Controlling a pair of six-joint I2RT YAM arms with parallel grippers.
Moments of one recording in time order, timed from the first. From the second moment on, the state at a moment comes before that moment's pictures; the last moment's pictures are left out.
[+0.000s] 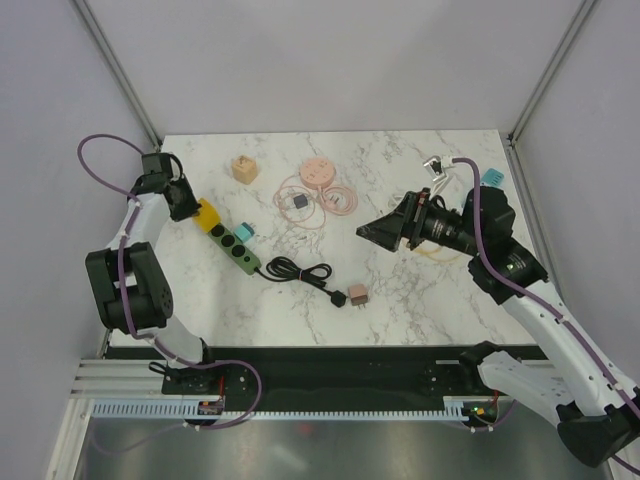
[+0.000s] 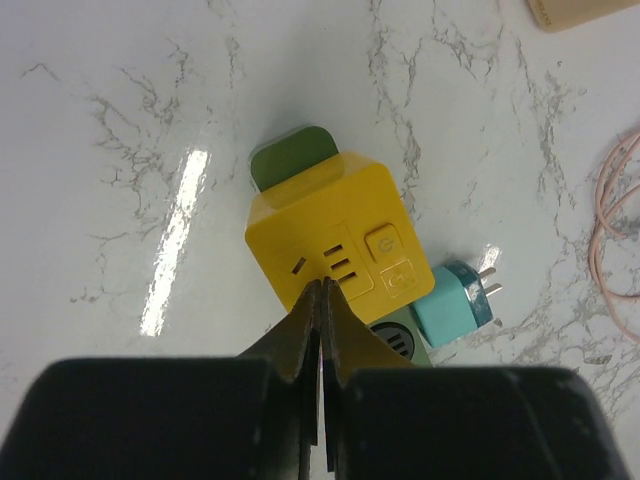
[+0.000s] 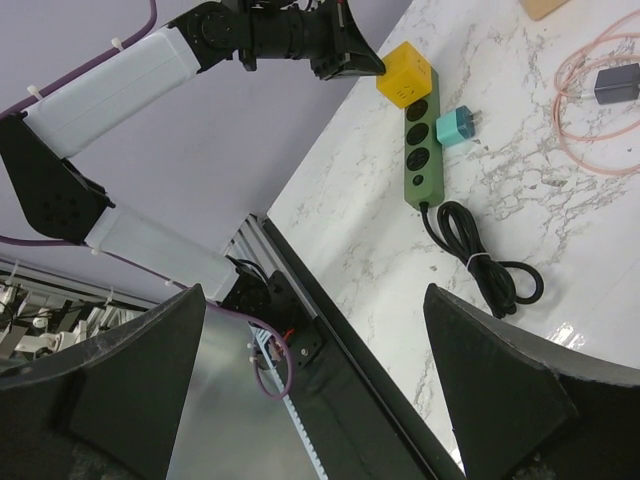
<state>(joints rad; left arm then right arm) 0.20 1.66 1.24 -0.49 0.06 -0.24 0.48 0.93 1.00 -0.21 -0.58 0.69</state>
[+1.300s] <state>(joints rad) -0.52 1.37 1.28 -0.56 0.01 -0.16 0.41 1.29 1.10 -0.47 0.20 0.56</state>
